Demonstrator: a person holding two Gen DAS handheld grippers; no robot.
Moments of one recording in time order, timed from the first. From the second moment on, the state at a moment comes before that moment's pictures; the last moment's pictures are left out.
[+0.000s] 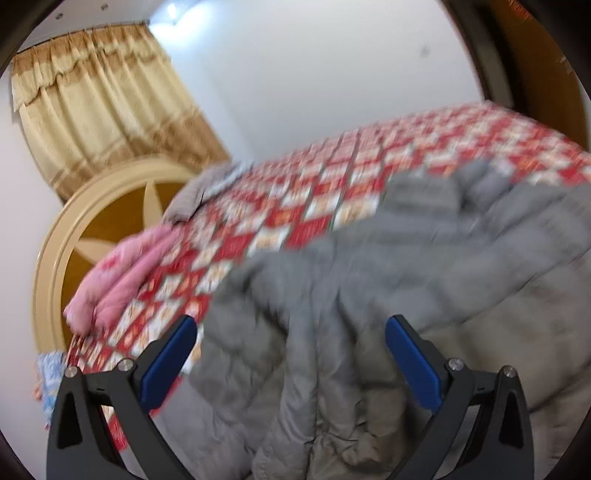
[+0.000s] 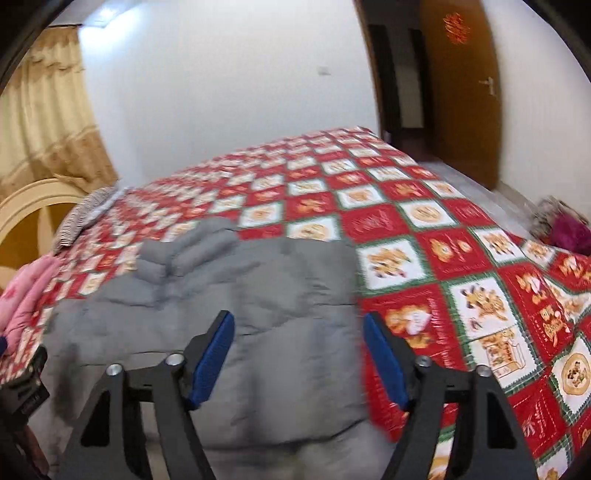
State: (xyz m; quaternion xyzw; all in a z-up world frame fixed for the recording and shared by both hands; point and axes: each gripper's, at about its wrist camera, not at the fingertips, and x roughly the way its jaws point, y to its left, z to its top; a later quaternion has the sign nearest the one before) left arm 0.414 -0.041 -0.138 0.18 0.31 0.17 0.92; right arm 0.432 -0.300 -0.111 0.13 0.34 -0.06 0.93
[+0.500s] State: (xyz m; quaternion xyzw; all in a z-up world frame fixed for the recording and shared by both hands) left arm 0.431 -0.022 -0.184 0.15 0.38 0.15 0.90; right arm 0.466 -0.296 -0.175 0.07 0.44 -0.04 0.90
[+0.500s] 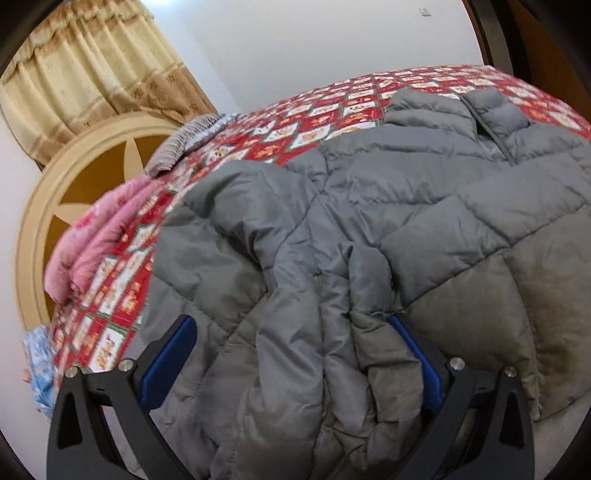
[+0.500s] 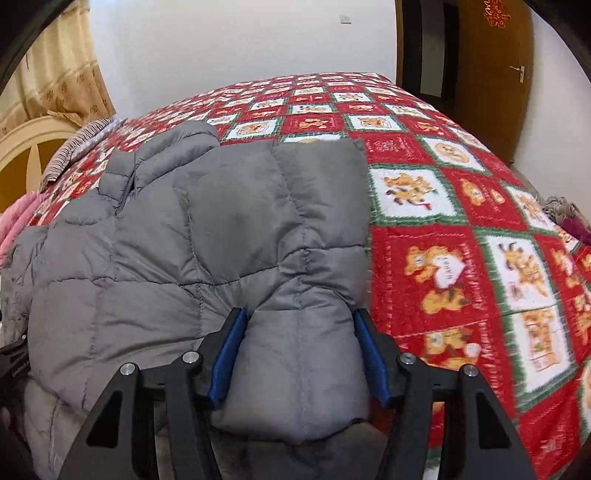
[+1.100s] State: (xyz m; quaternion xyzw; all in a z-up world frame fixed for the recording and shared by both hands) left arm 0.434 -0.014 -0.188 0.10 0.40 0.12 0.90; right arm 0.448 -0.210 -0.179 0.05 0.41 0.03 0.91
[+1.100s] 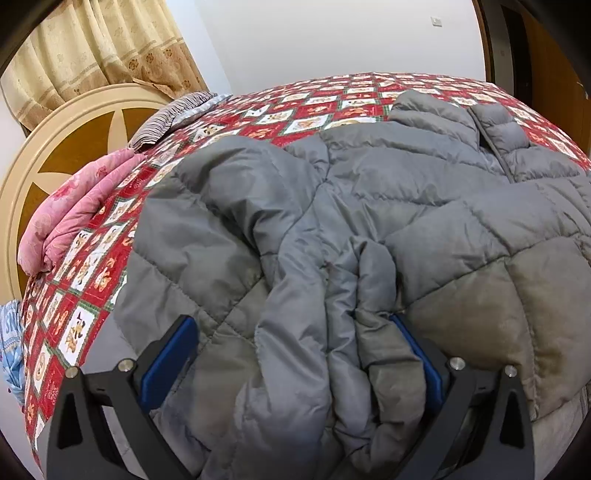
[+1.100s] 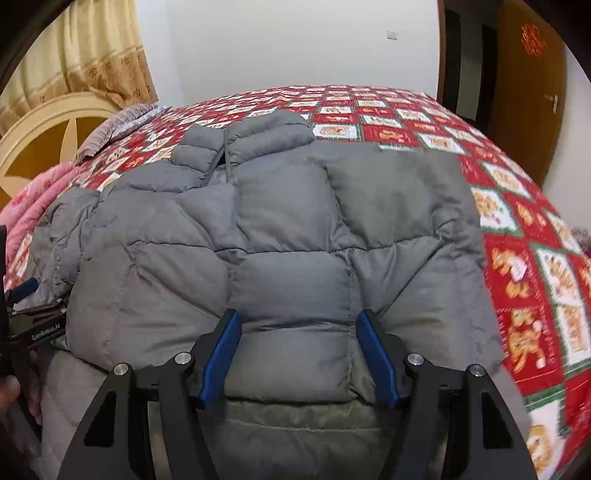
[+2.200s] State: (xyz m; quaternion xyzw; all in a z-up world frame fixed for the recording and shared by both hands) left arm 0.281 0.205 -0.170 -0.04 0.42 0.21 0.88; right arm 0.442 -0.198 -0.185 0.00 0.41 0.01 0.91
